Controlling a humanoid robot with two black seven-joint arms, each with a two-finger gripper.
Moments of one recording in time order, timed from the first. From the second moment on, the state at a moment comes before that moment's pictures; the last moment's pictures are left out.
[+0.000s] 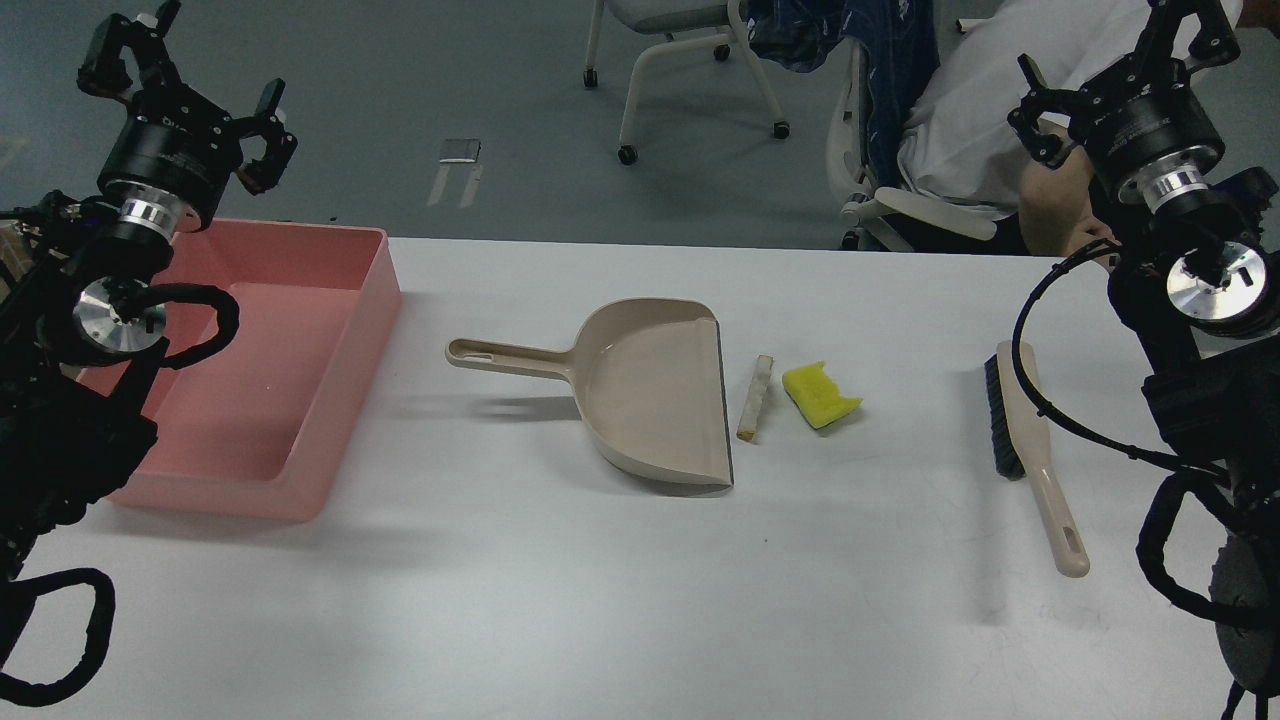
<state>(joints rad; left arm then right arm) -0.65 0.43 -1.26 -0.76 0.26 -0.37 -0.21 0.89 -0.12 1.69 0.54 -0.67 0.49 -0.02</state>
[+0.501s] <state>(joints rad) -0.66 0.43 -1.22 -0.78 0.26 -0.34 -0.22 0.88 -0.12 1.68 0.60 -0.67 0.49 -0.02</state>
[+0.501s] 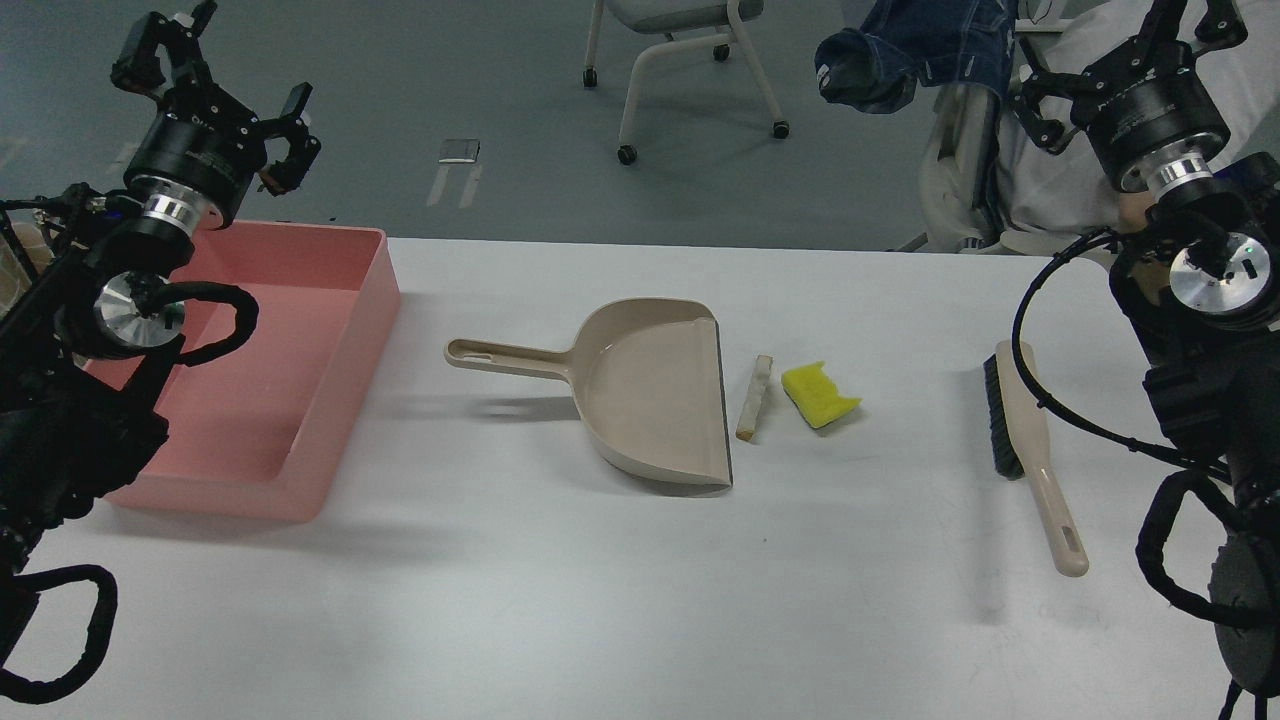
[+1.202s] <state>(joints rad) -0.67 0.41 -1.22 -0.78 0.25 -0.35 -0.25 0.80 -0.12 1.69 0.72 -0.67 0.49 -0.03</state>
